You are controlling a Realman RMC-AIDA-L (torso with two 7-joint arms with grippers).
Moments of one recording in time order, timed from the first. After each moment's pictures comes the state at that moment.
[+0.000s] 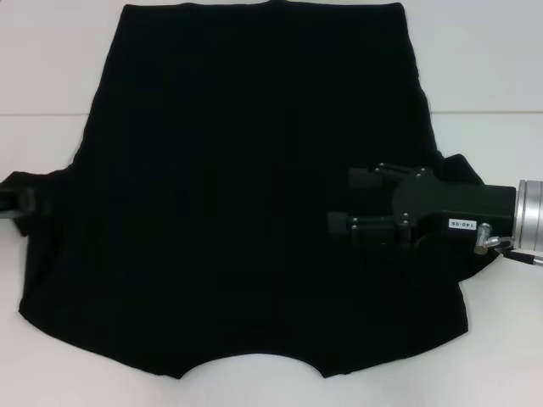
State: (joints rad) left arm -0.62 -2.03 0.49 0.94 2.66 1.24 -2.41; right arm 0.66 2.08 -0.72 -0.57 -1.93 -1.47 1.34
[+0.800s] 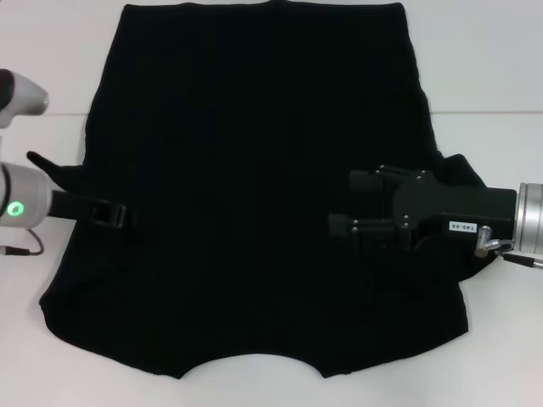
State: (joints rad) left arm -0.69 -2.11 0.66 0.88 2.62 1.21 -2.21; right arm 0.65 2.08 -0.72 -0.57 -1.92 -1.48 1.34
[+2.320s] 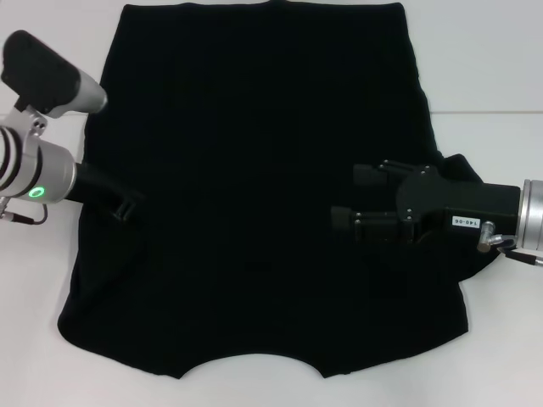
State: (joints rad) left arm -0.71 -2.10 0.91 0.93 2.66 1.11 -2.06; right arm 0.65 2.08 -0.70 -0.57 -1.92 -1.48 1.34
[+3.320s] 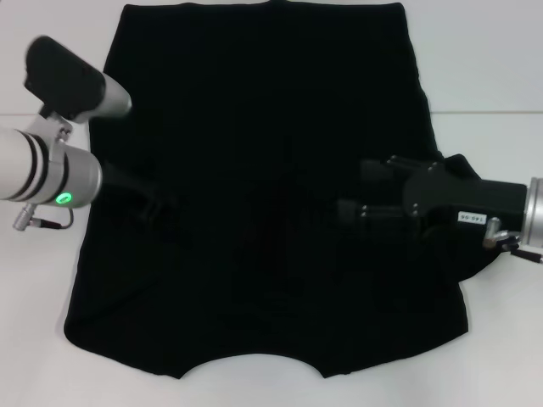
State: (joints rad) left arm -0.67 -2.16 0.97 1.00 2.64 1.08 -2.12; right arm 0.65 2.08 -0.67 -0.57 -1.92 -1.47 1.35
